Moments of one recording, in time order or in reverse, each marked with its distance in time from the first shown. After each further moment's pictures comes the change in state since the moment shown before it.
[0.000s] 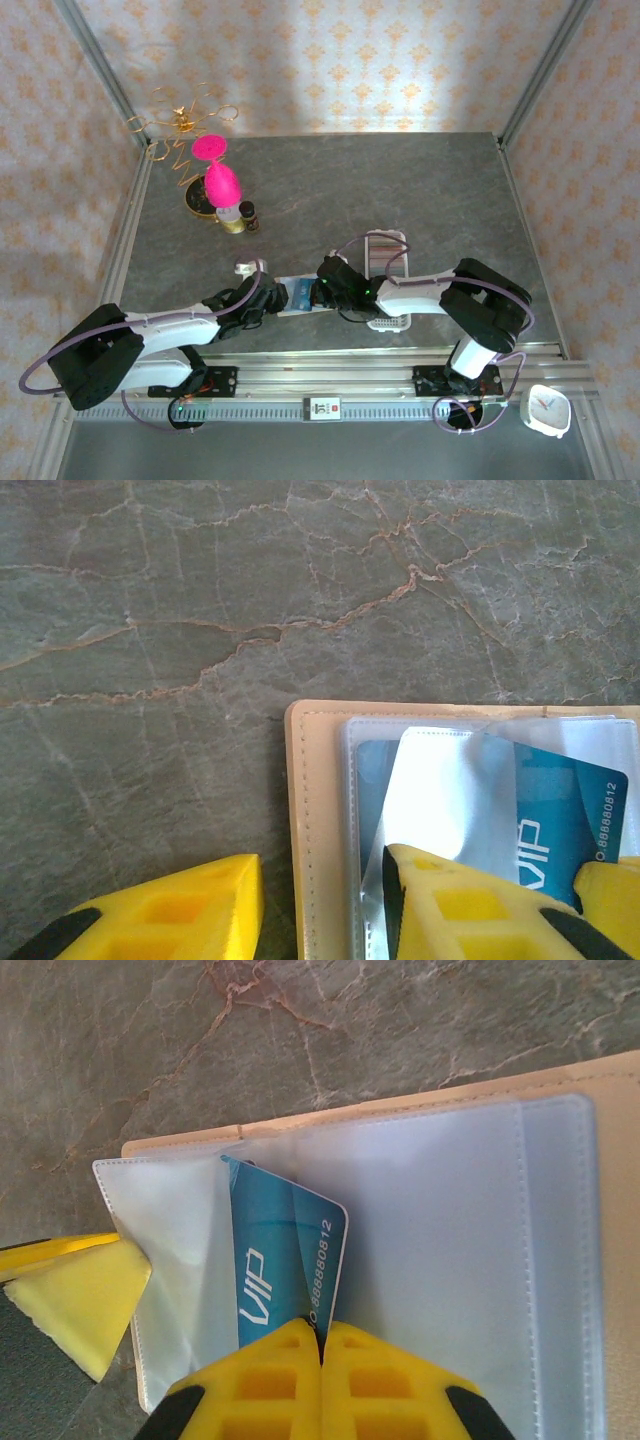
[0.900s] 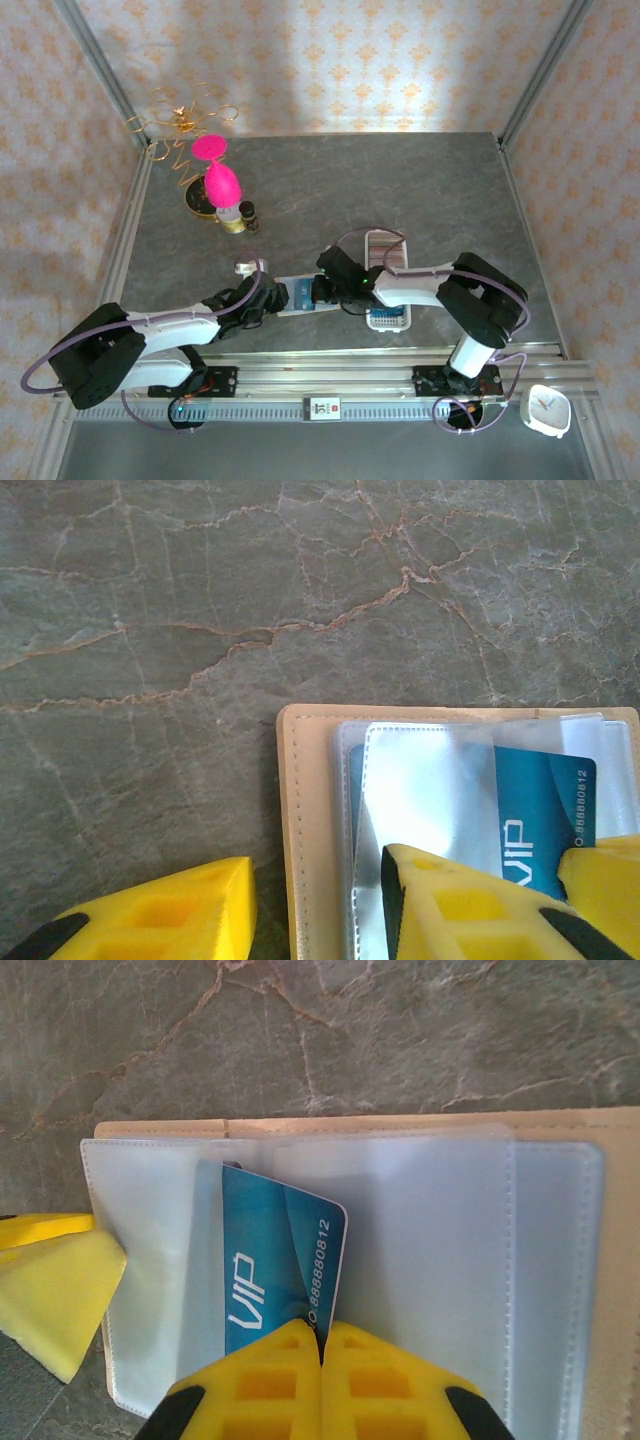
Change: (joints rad) left arm 0.006 0.011 -0.006 0.028 0.014 0.003; right arm -0.055 0.035 0.079 -0.116 -0.101 -0.135
